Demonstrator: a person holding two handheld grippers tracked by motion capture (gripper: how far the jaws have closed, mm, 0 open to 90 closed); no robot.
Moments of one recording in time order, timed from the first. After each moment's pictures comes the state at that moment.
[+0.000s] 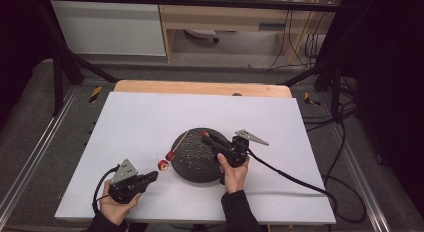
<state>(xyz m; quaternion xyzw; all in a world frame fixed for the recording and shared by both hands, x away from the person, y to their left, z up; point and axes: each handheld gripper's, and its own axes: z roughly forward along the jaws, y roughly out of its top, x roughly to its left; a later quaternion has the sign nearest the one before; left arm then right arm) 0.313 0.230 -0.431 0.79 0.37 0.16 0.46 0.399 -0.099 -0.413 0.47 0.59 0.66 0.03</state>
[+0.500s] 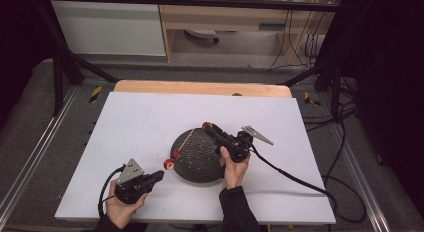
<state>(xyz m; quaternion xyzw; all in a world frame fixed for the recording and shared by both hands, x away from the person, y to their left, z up) 0.309 0.210 -0.421 0.78 0.38 0.16 0.47 0.406 -0.104 -0.402 0.47 0.53 0.71 0.04</state>
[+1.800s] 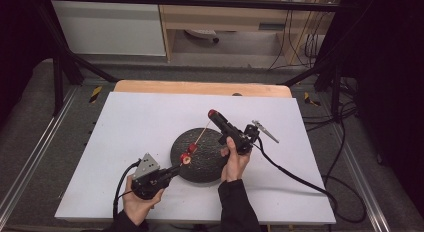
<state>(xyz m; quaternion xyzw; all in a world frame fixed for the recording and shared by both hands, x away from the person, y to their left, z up) 0.314 0.168 -0.403 0.77 0.37 0.15 0.50 0.416 -0.112 -0.389 0.48 0.44 0.76 0.01</state>
